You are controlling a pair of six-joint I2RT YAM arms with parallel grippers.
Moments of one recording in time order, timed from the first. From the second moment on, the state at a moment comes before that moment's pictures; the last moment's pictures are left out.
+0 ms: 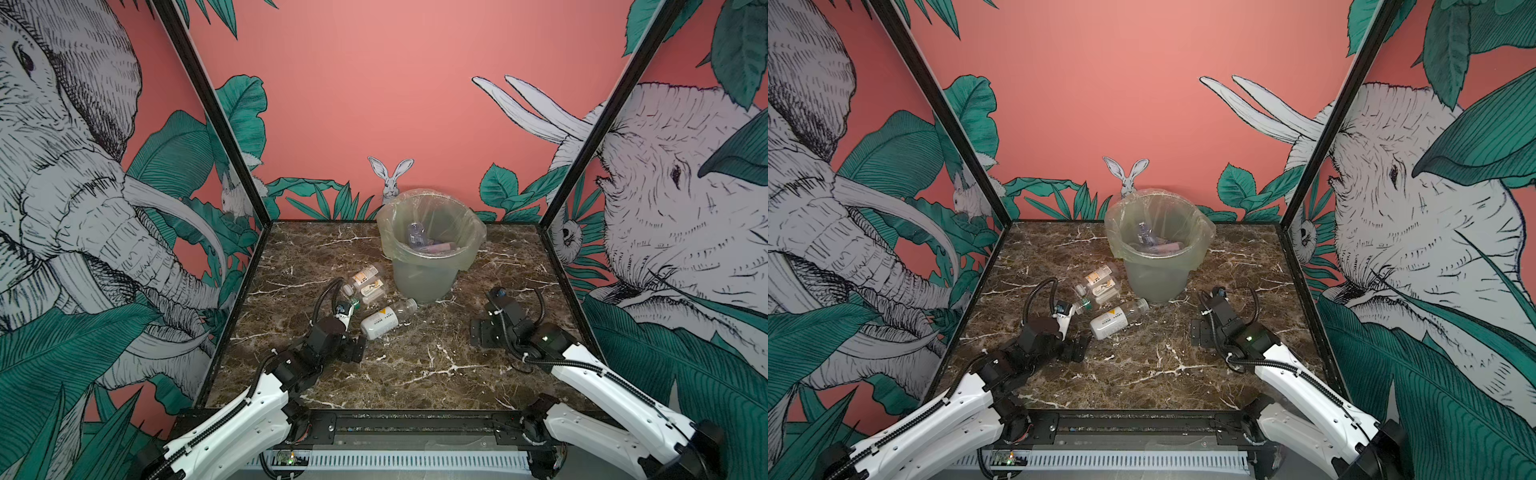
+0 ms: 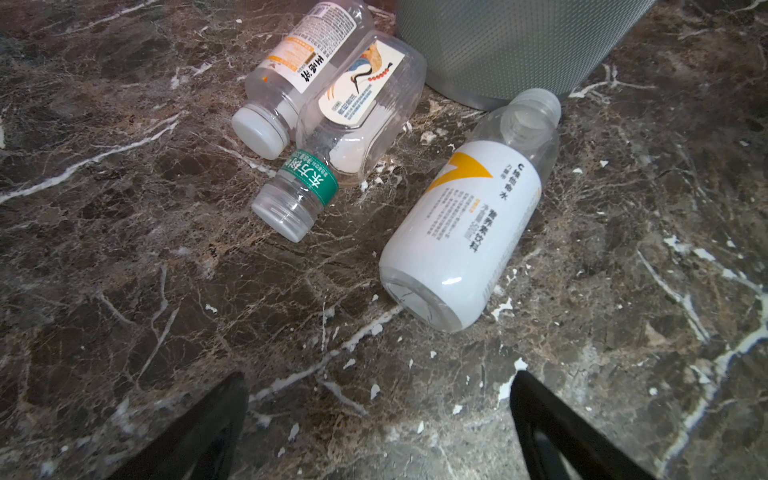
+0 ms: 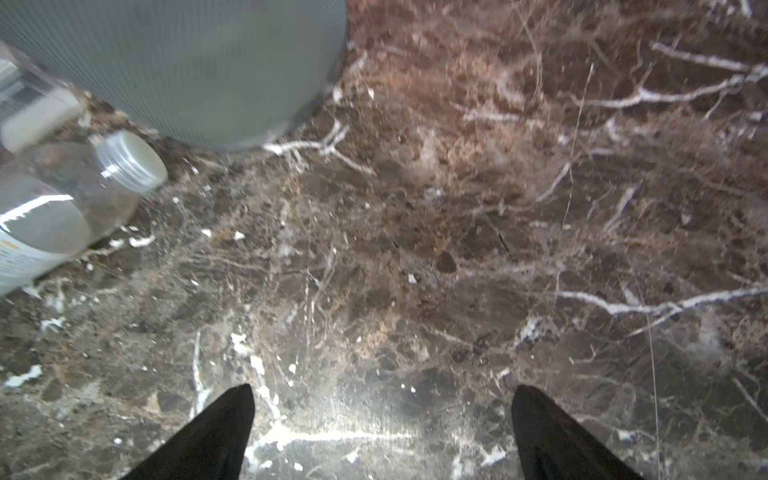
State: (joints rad) left arm -0.71 0.72 0.43 -0.44 -0.20 -0.25; right arm 0.63 0.92 0.69 -0.79 0.28 0.51
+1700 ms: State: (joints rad) left arm -0.71 1.58 1.22 -0.91 -0.02 0.00; right arm 0.63 0.82 0.53 -0.75 0.34 0.54
